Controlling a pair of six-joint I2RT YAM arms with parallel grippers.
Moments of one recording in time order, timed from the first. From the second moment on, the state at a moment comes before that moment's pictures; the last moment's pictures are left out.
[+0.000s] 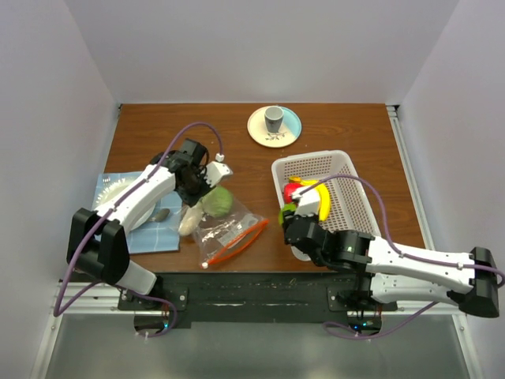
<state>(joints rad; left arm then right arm) -0.40 1.49 1.14 -0.91 0.08 0.53 1.24 0.97 0.74 -0.48 0.74 0.61</state>
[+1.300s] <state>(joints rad) -0.55 1.43 1.13 -0.89 0.01 0.45 1.48 1.25 0.62 -0.02 0.73 0.48</state>
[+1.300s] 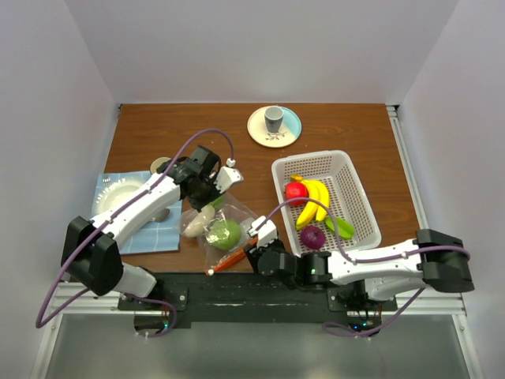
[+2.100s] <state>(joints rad) -0.55 1.53 1.04 -0.77 -0.03 0.45 1.43 1.62 0.64 0.35 0.68 0.33</state>
